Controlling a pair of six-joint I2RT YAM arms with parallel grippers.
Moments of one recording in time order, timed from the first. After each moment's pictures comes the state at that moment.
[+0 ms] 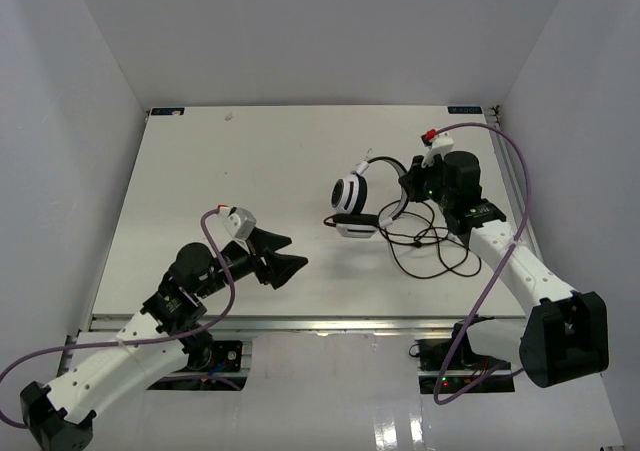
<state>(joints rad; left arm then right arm) -0.75 0.51 0.42 0.10 0.28 -0.38 0.30 1.19 0.83 -0.03 -0.20 0.10</state>
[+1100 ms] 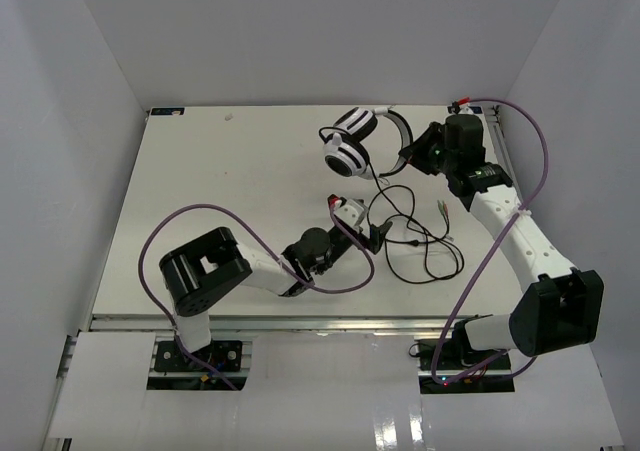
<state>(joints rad) -1.07 1.80 0.73 1.21 -0.26 -0.02 0.27 1.34 1.18 -0.29 -0.10 0.69</state>
